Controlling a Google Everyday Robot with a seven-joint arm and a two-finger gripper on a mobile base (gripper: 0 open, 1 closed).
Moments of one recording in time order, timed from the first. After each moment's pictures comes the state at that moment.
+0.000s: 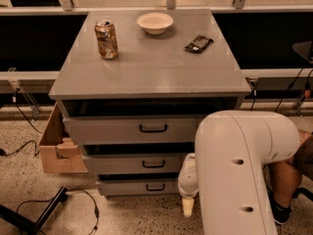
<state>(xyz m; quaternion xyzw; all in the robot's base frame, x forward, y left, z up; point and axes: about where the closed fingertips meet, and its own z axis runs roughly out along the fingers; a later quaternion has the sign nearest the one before) 0.532 -0.143 0.285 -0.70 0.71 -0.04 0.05</state>
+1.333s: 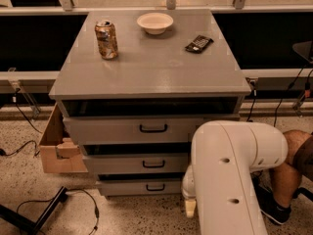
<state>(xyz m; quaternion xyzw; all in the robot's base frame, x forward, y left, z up) 0.546 -0.162 0.227 -0.70 0.71 -0.04 0.06</state>
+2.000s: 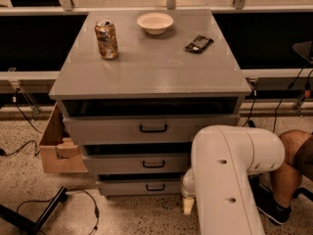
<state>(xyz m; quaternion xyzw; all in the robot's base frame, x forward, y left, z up) 0.565 -0.154 0.208 -0.71 0.70 -0.02 0.09</state>
